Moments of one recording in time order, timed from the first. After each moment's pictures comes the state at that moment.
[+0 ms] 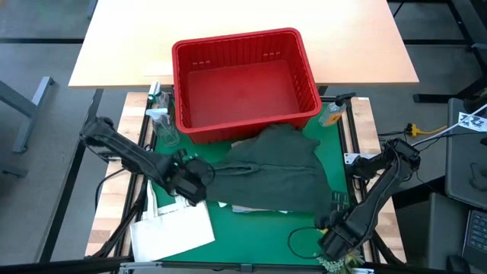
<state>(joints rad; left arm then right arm) -0.46 1.50 1.38 -1.33 -0.44 -0.94 0.90 1.68 1.44 -1.50 -0.08 1.02</state>
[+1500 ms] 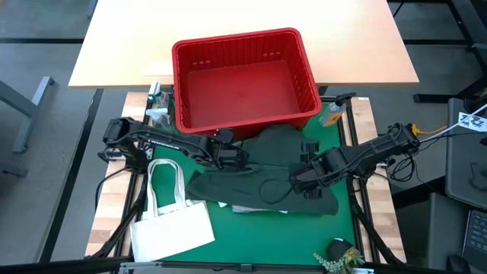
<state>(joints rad) -0.10 1.73 1.38 -0.87 -0.63 -1.15 0.41 1.54 1.54 -1.48 0.30 0.31</state>
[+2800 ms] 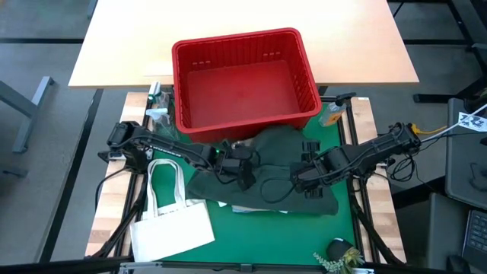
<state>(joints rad) -0.19 1.79 1.51 -0.75 -0.51 -0.66 0.41 1.53 1.54 -1.49 0.30 0.31</state>
